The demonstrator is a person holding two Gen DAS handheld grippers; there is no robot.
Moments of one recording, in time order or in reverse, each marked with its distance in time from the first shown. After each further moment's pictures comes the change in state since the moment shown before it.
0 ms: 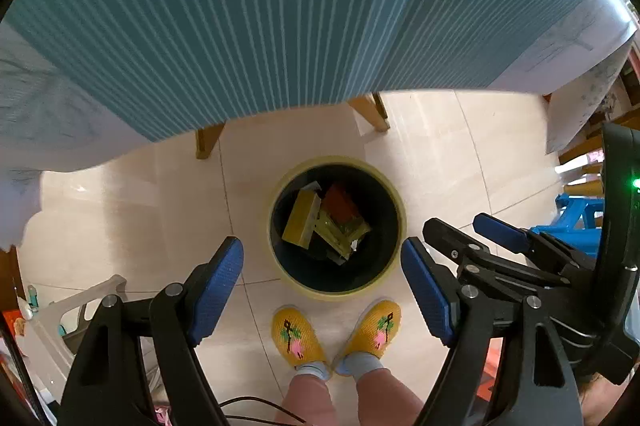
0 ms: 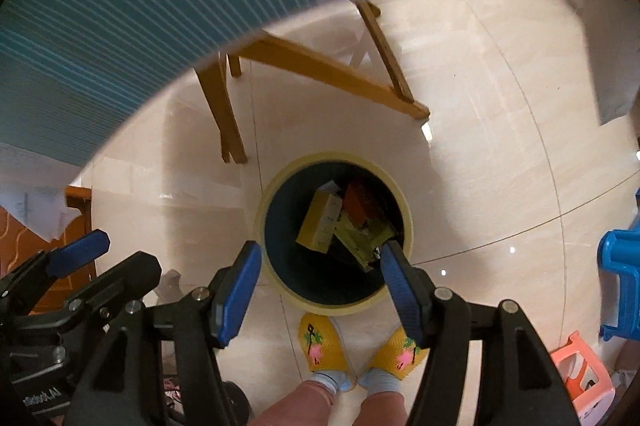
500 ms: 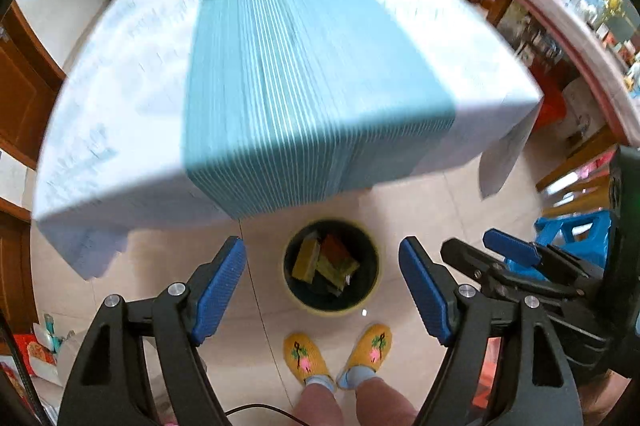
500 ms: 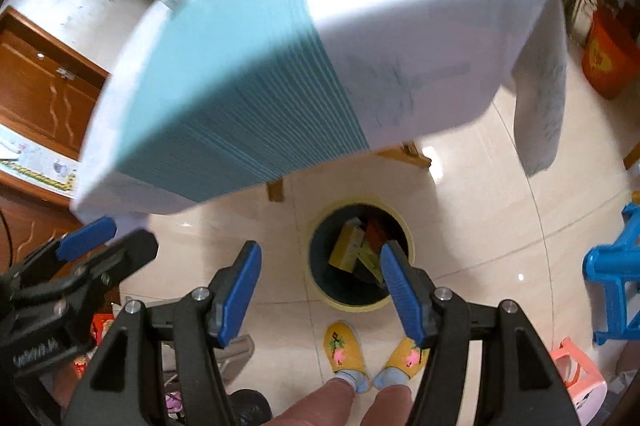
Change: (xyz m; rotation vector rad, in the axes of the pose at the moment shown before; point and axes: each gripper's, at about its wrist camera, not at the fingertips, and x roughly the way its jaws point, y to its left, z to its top) left arm -0.180 -0.007 0.018 0.041 -0.194 -0.003; right arm -0.165 0.040 0.007 -0.022 -0.147 0.063
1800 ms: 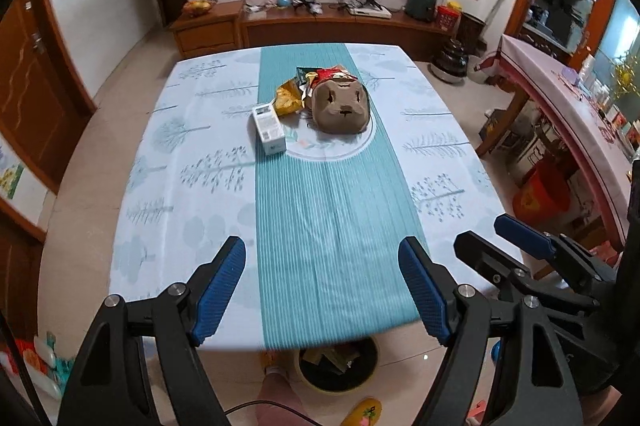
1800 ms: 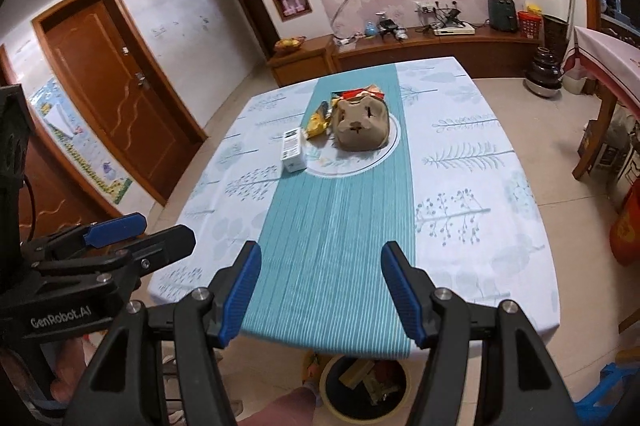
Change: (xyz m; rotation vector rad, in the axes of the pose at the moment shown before) left arm -0.094 0.047 0.170 -0.069 -0.215 0.038; right arm -0.099 0.097 0.158 -0.298 -0.306 0.103
